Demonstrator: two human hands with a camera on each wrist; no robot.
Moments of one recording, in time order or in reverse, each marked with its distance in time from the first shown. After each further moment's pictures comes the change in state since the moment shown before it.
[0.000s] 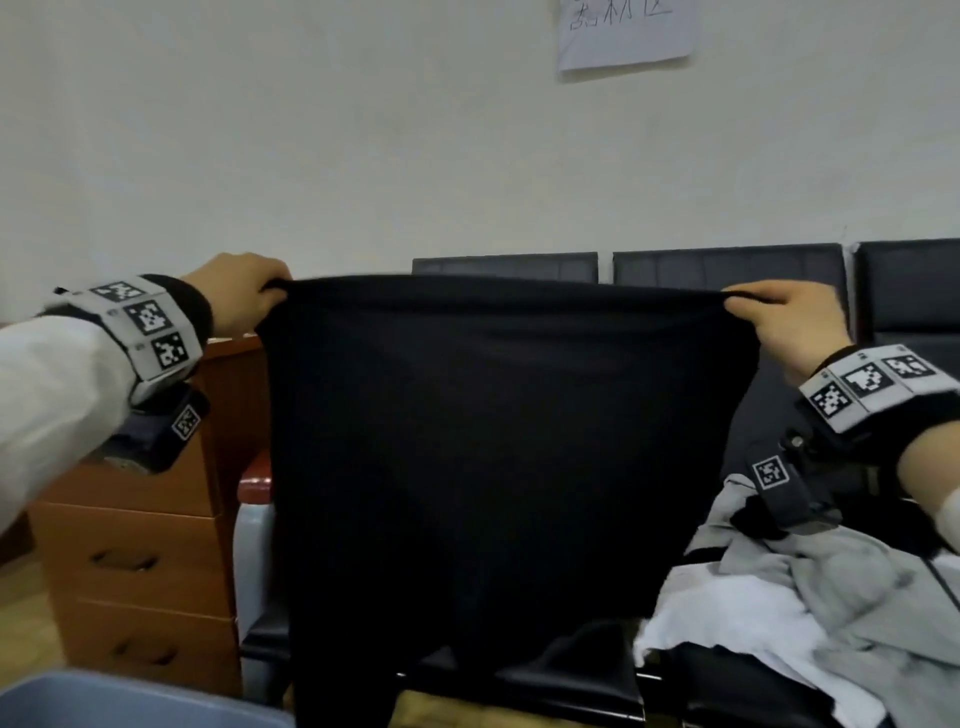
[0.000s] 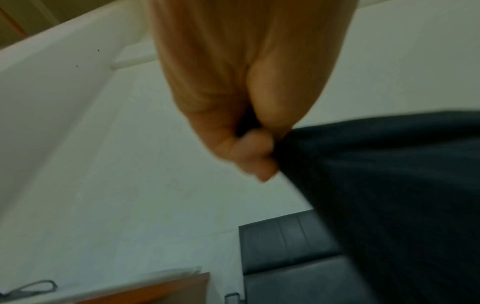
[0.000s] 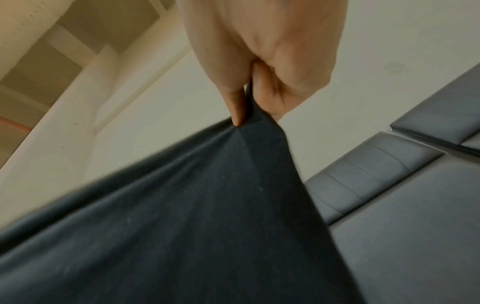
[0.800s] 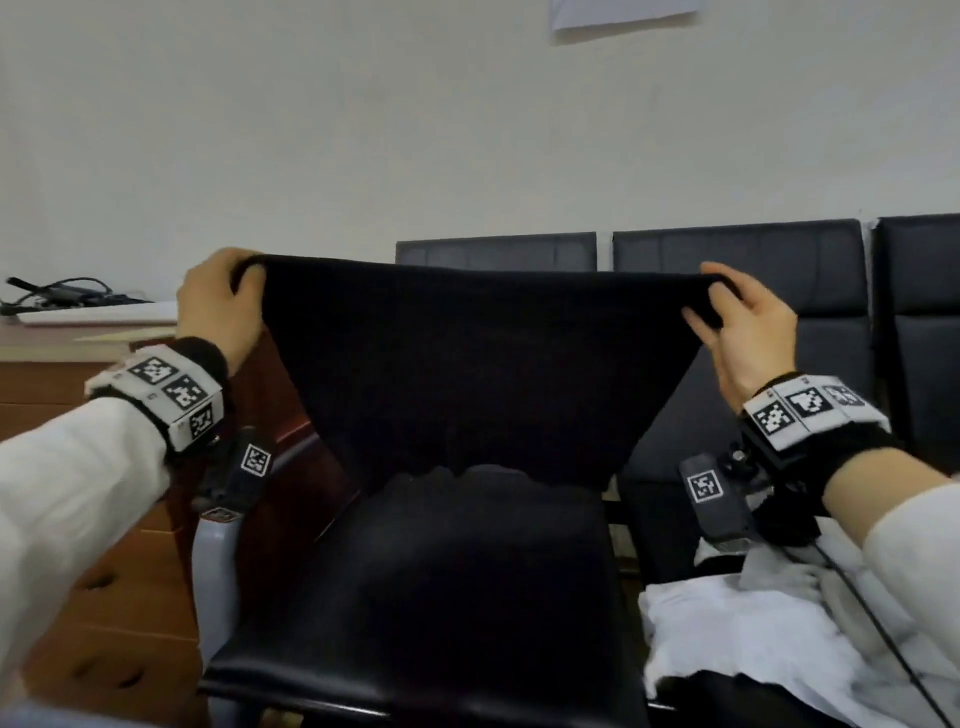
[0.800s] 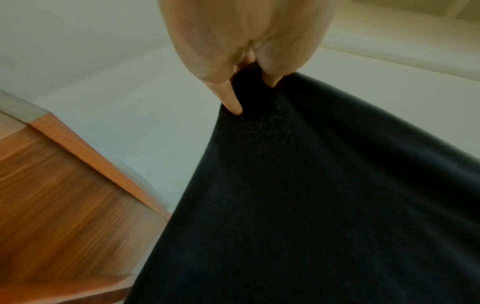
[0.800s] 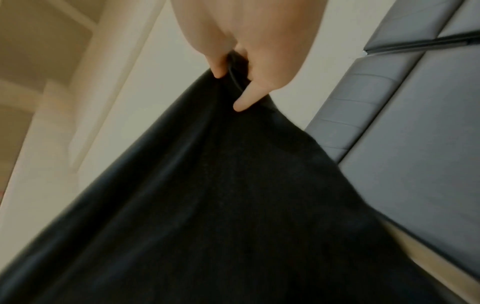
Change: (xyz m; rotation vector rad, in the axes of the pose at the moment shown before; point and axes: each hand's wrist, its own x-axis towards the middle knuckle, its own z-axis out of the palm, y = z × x) left_hand 0.037 -0.004 0.089 -0.480 0.542 -0.059; right_hand -0.012 0.019 0.075 0.764 0.025 0.055
